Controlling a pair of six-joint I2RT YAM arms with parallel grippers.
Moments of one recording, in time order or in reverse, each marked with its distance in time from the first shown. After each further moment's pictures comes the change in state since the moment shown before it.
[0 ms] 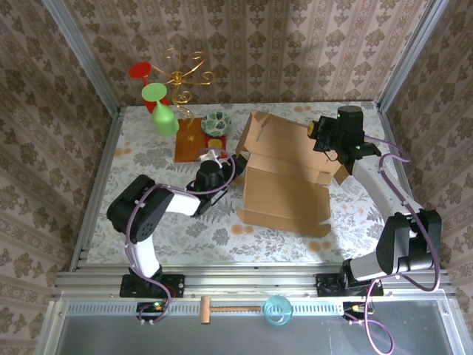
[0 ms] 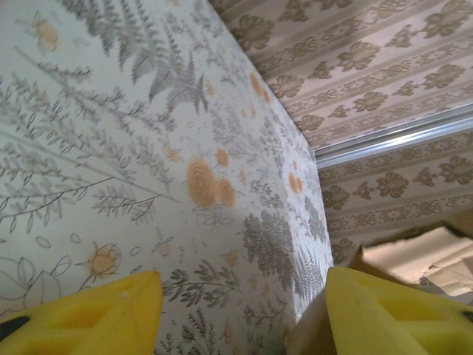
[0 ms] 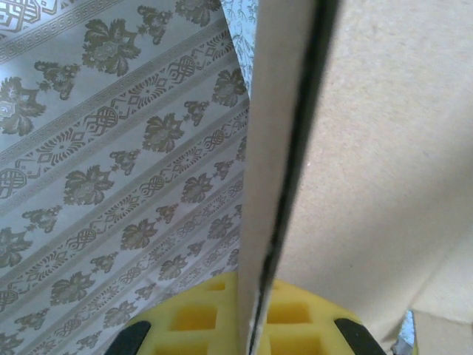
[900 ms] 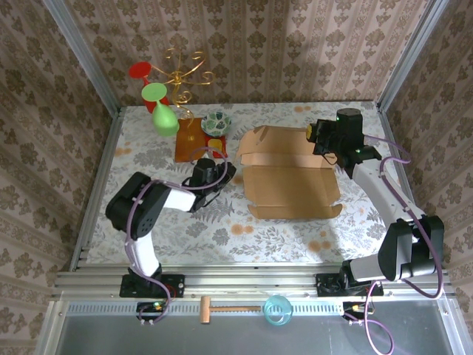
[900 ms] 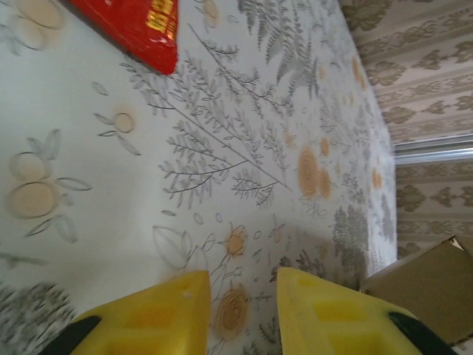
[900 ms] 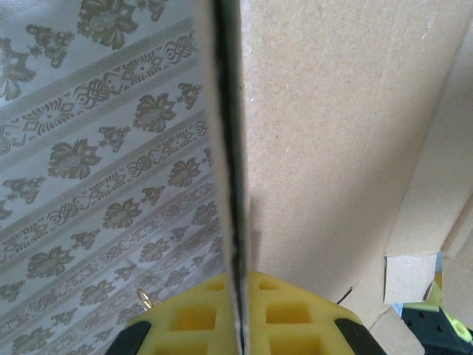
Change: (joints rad) left arm 0.080 0.048 0.015 -0.187 0.069 -0.049; right arm 0.016 -0.043 -0.028 -0.013 -0.003 -0.070
